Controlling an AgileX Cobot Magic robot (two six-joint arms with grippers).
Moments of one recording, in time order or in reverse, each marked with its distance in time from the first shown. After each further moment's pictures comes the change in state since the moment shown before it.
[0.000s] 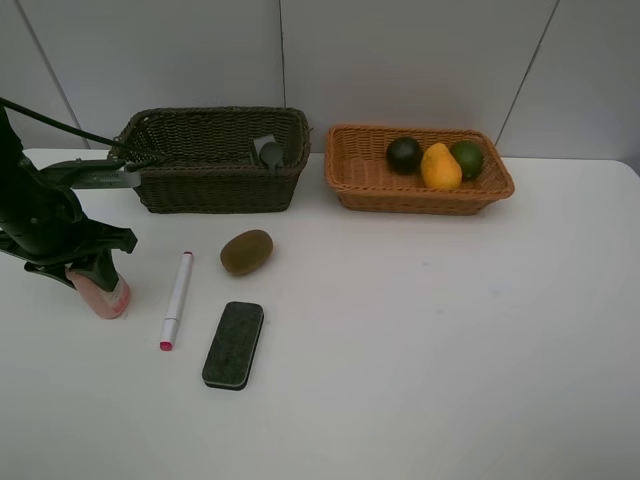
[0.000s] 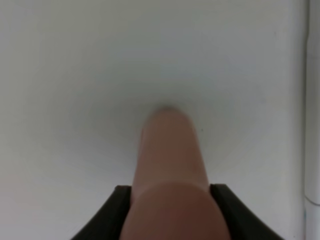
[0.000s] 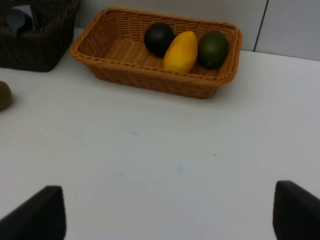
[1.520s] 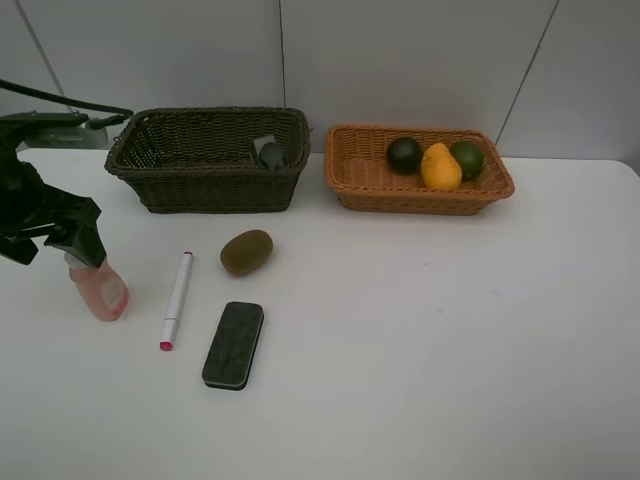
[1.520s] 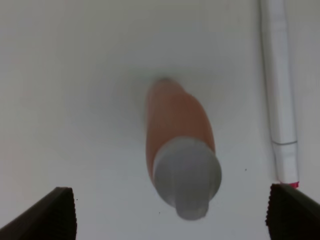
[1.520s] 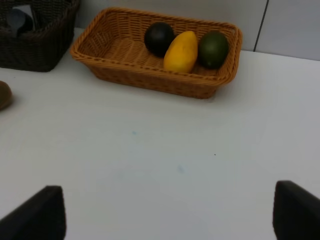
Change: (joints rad) left arm 0.005 -0.224 0.000 0.053 0.148 0.000; right arm 0.000 0.000 0.000 0.000 0.000 0.000
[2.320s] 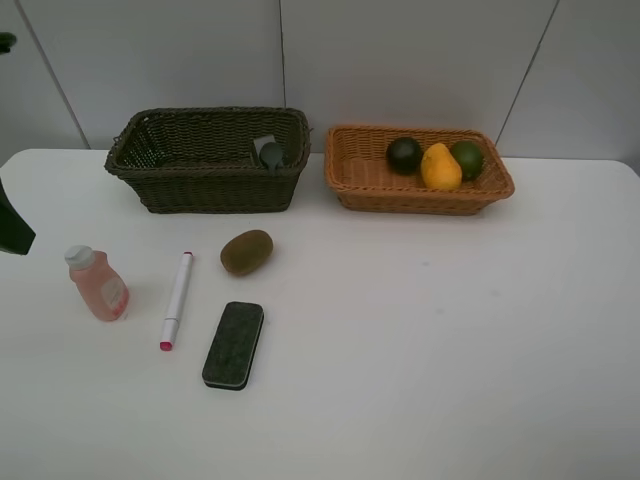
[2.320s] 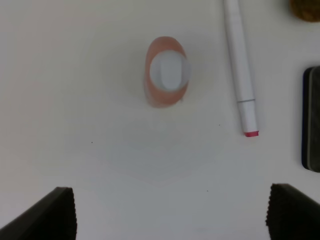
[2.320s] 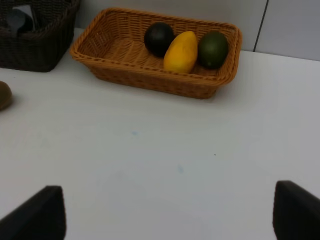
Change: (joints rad) left arm 0.039 -0.430 0.060 0.000 0.198 -0.024; right arm 0.000 0.000 0.000 0.000 0.000 0.000
